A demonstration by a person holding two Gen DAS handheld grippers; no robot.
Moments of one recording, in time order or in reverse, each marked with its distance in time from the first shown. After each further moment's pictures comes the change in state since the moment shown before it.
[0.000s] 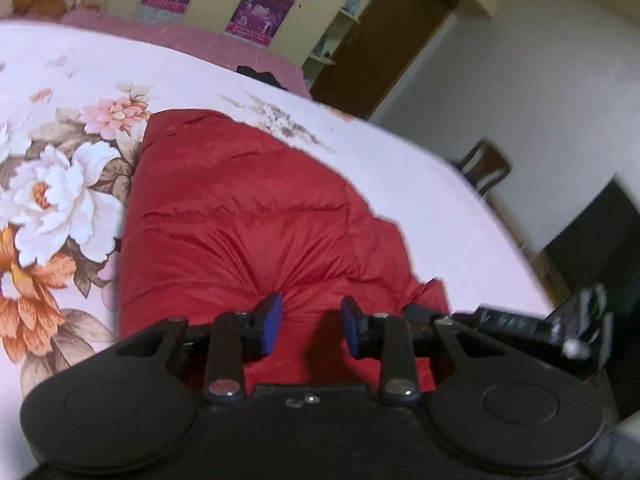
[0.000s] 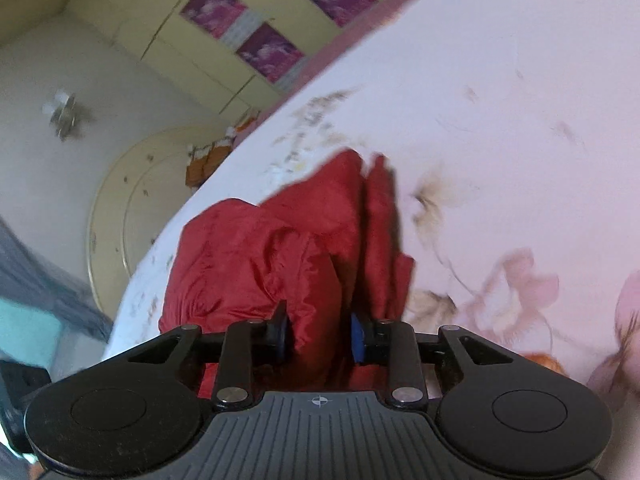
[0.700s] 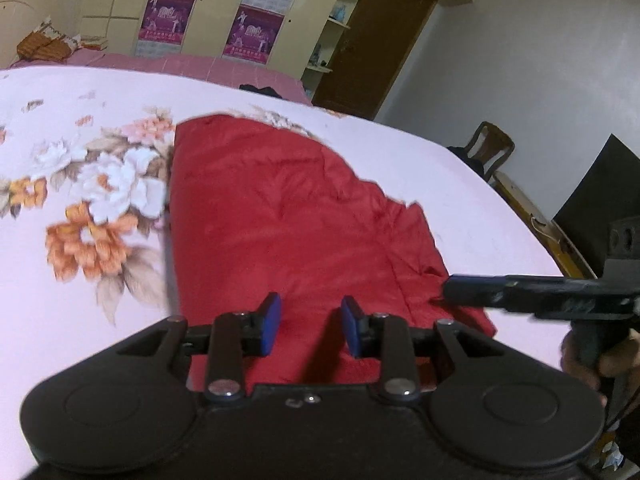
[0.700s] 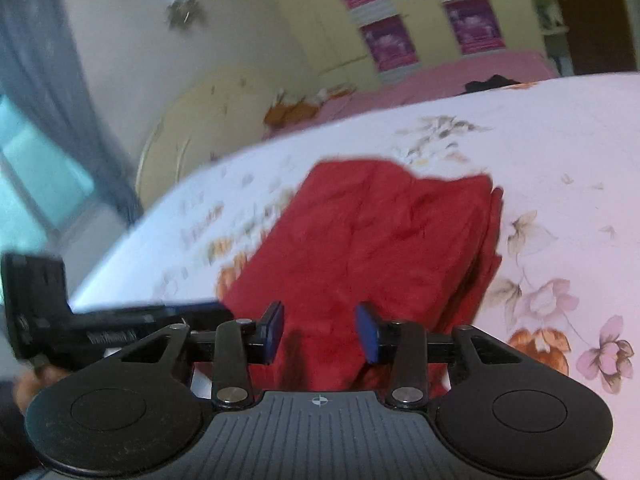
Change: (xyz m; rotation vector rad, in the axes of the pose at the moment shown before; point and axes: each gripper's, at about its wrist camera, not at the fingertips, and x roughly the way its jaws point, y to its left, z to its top) left arm -0.092 -0.026 -0.068 0.083 -0.039 0.056; right arm -0.071 0.110 -0.080 -0.596 0.105 -0.016
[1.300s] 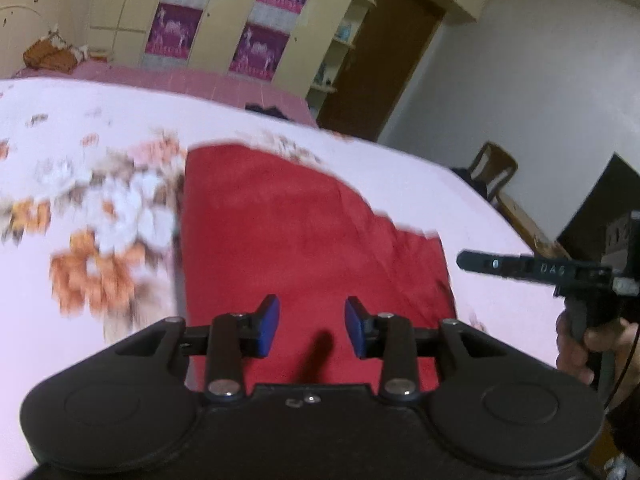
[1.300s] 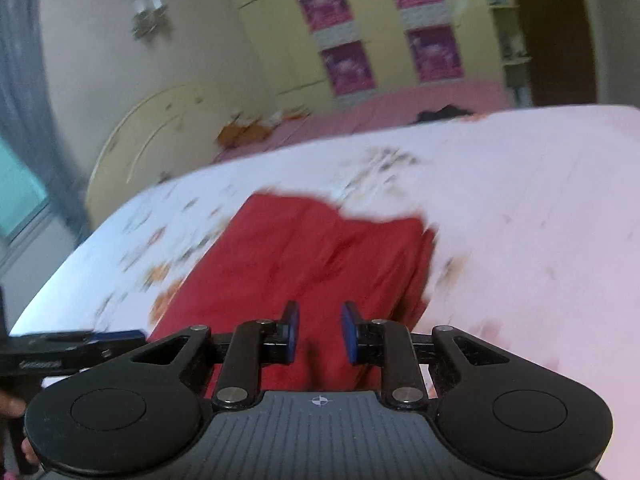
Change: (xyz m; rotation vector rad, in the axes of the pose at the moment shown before) left arm 0.007 0.020 0.032 -0.011 -0.083 0.001; right arm 0.012 -0.043 0.042 0.054 -0.145 -0.159
